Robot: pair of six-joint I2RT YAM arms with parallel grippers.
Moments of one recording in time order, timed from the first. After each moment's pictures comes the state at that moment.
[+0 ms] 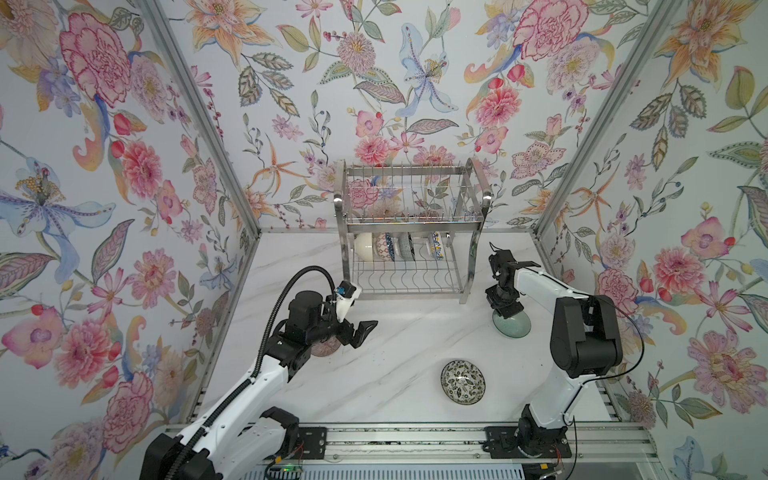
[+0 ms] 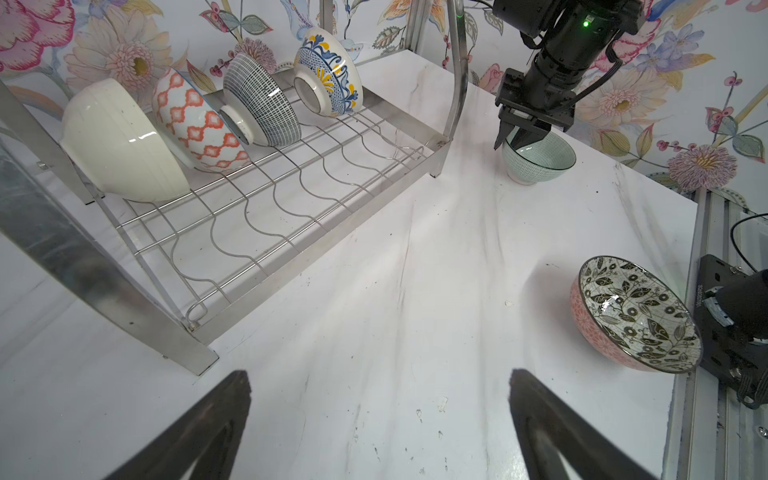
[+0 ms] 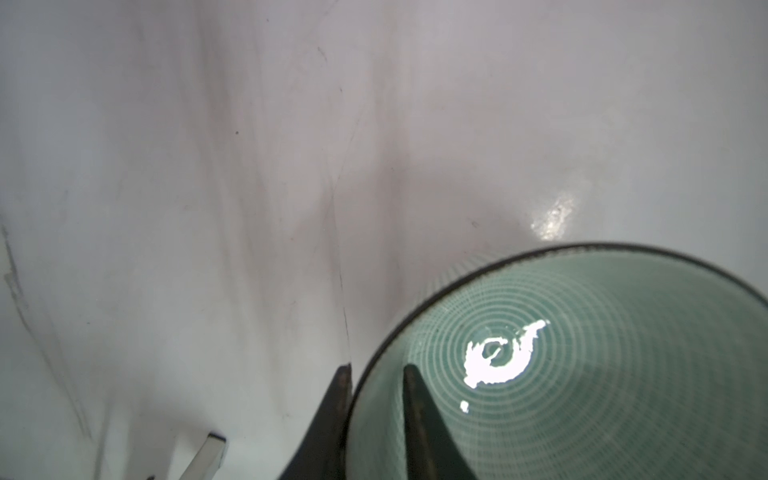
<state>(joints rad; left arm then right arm) -0.42 0.98 0.60 -0.12 0.43 0.09 0.12 1.83 1.26 -0.85 0.21 1.24</state>
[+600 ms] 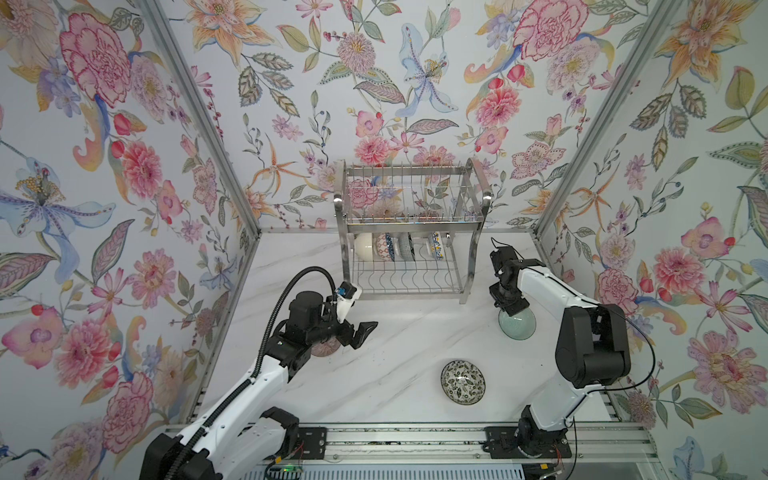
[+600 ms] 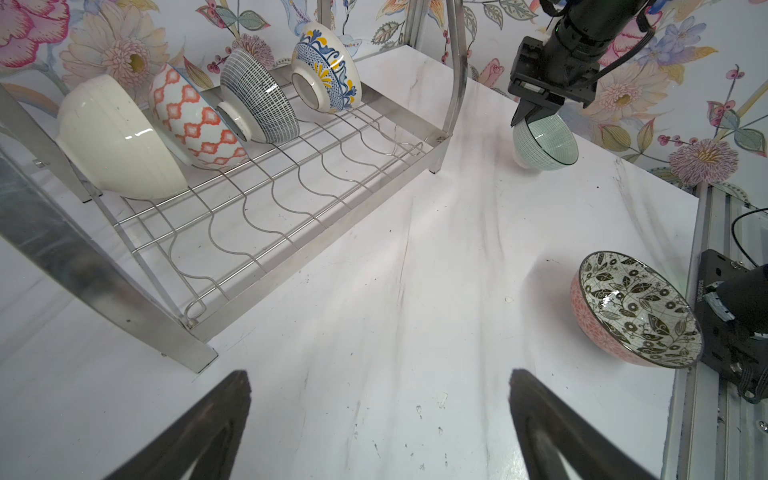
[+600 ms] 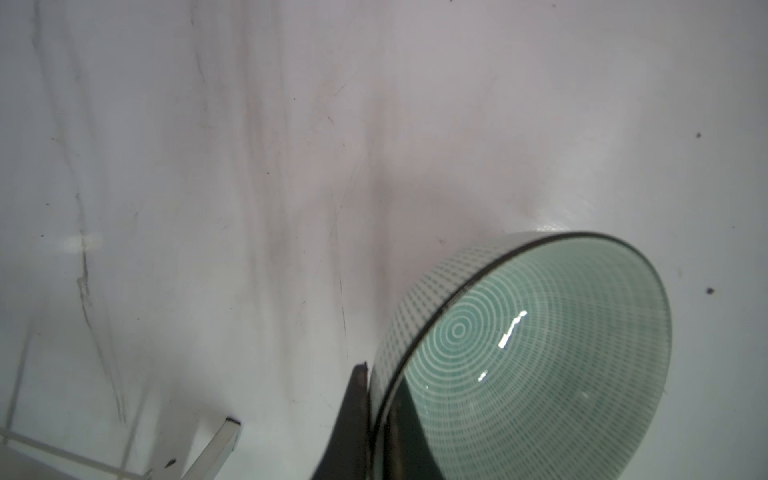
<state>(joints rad) -0.42 0.98 0.60 -0.12 0.43 0.10 0.14 1.73 1.26 -0.90 0.32 1.24</state>
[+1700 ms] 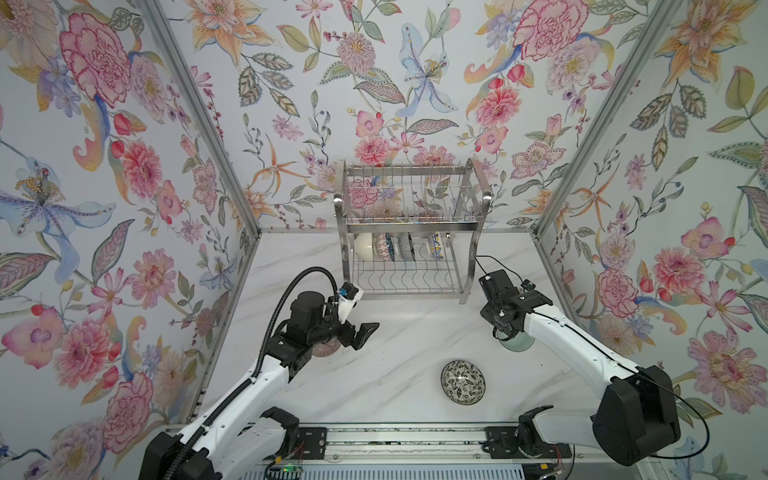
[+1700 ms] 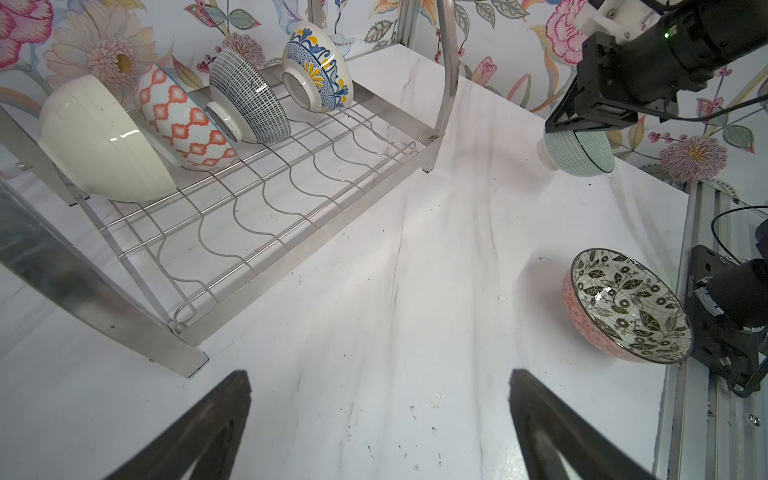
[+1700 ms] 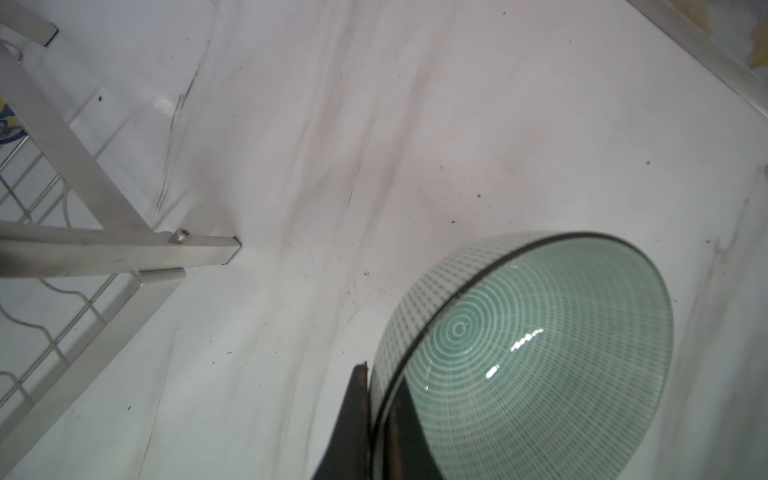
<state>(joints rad) -0.43 0.98 0.60 -0.12 0.44 0.10 0.40 1.33 0.97 -0.83 0.41 1.04</state>
